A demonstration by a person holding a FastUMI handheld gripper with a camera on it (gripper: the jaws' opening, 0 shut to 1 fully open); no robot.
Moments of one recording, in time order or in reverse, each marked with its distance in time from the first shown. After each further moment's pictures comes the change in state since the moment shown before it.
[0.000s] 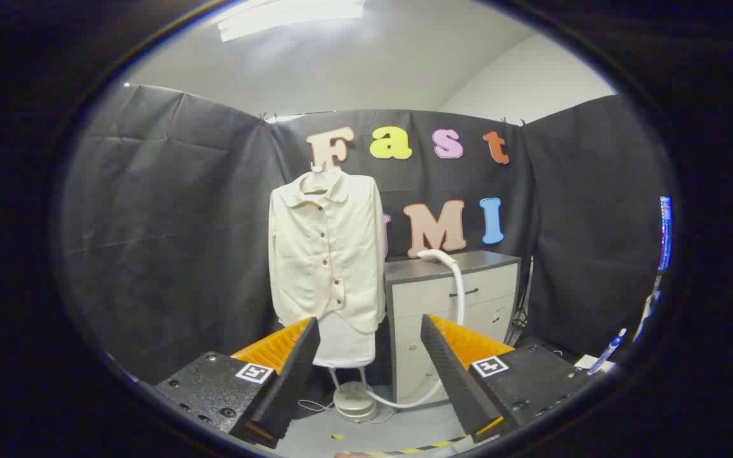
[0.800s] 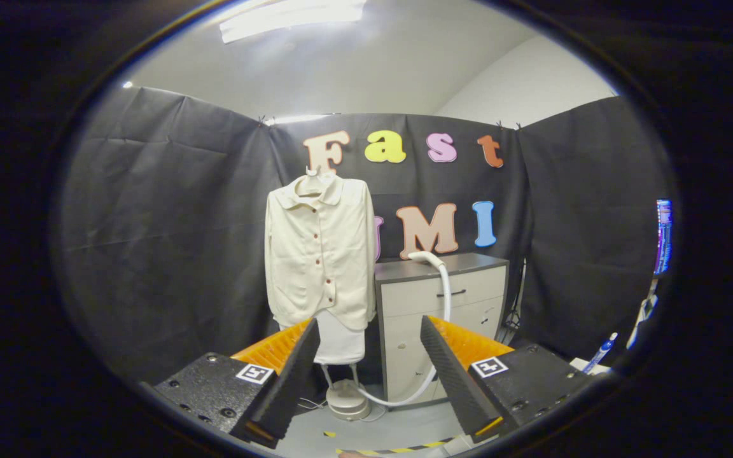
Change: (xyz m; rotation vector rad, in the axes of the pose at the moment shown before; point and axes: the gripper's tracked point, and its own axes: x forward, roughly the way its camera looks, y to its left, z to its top) arm -0.027 -0.022 0.001 -0.006 0.002 0.002
